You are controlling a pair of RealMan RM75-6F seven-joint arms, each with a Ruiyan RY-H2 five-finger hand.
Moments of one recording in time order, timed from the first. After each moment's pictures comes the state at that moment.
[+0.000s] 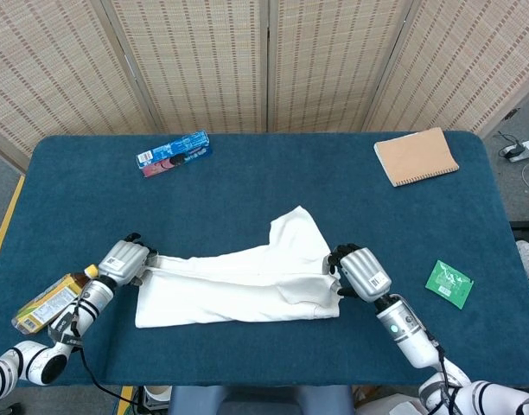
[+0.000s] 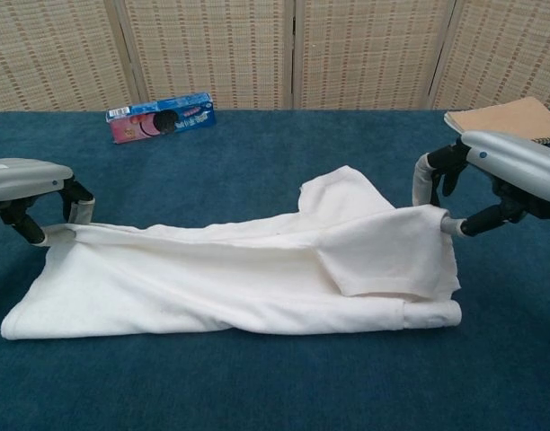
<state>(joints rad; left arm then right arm) -0.66 -1.36 -0.06 -1.36 1.27 0.79 0.15 0.49 -1.54 0.06 -1.35 -1.60 1.21 0.13</state>
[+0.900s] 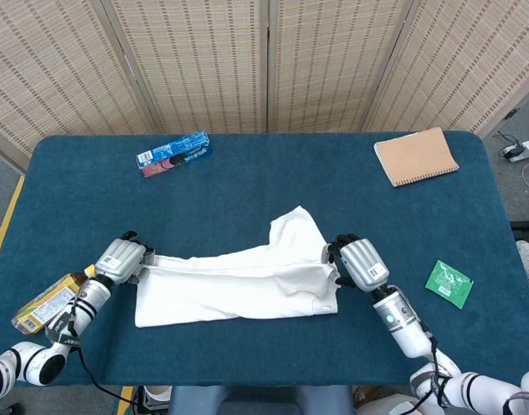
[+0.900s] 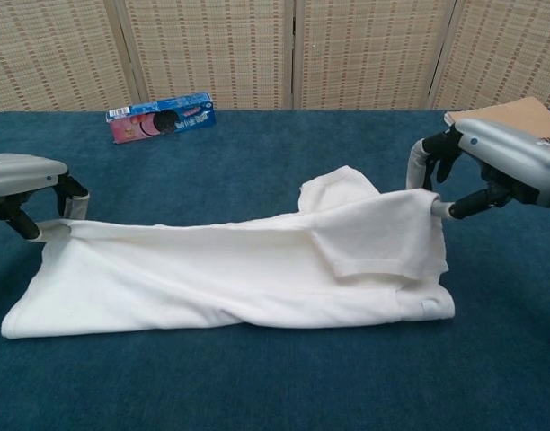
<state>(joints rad) -0.67 -1.35 -0.06 -1.36 1.24 0.81 0.17 0.52 -1.60 0.10 -1.25 -1.56 1.21 0.16</state>
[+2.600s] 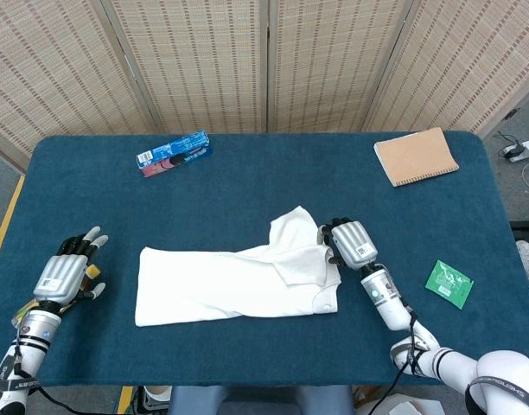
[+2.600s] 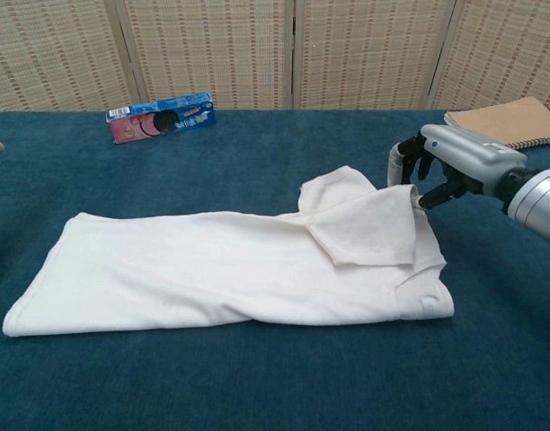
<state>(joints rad) -0.45 -1.14 -0.04 -1.69 1.13 1.12 0.23 0.64 -1.76 0.14 -0.92 -1.49 1.10 0.24</state>
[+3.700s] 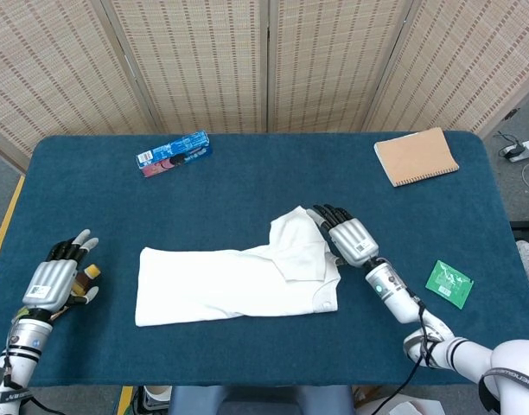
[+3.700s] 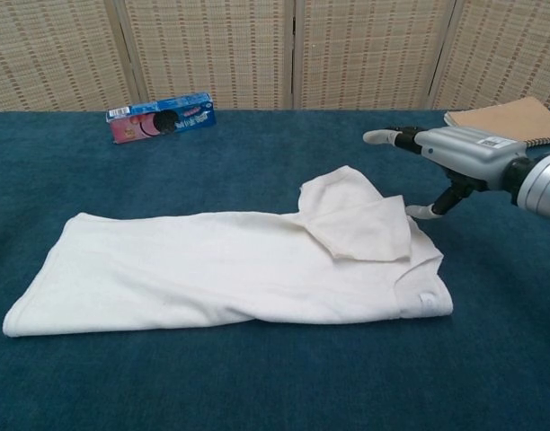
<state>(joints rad) -0.39 -1.11 -0.05 -1.73 1.17 1.16 0.19 0.69 -1.64 0.08 -1.01 -1.52 1.01 0.14</state>
